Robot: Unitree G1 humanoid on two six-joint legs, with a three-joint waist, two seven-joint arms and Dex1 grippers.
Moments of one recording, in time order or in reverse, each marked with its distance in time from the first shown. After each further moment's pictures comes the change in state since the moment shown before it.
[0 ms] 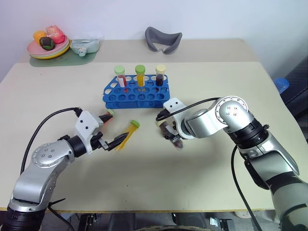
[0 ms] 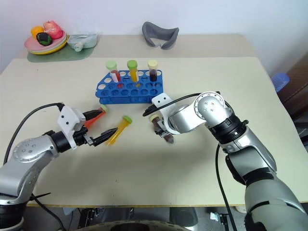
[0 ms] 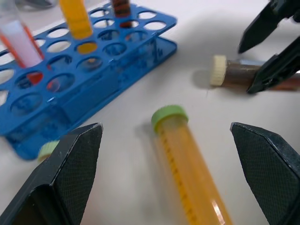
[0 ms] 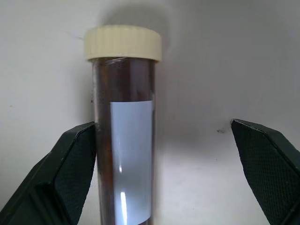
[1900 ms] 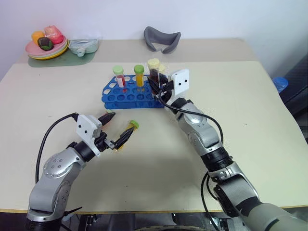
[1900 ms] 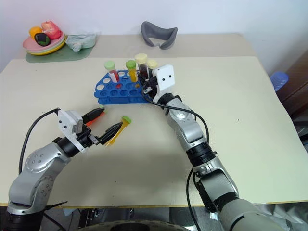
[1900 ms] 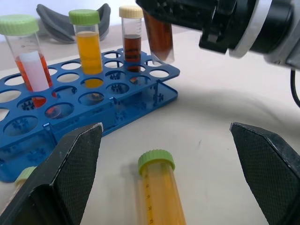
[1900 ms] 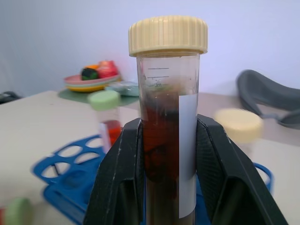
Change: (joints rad) left arm 0.079 -0.211 0.014 -0.028 -0.037 -0.115 0.108; right arm 0.299 0.425 -0.268 0.231 -1.470 -1.435 1.231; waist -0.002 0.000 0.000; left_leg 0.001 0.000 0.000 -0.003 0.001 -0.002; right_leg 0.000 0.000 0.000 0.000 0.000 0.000
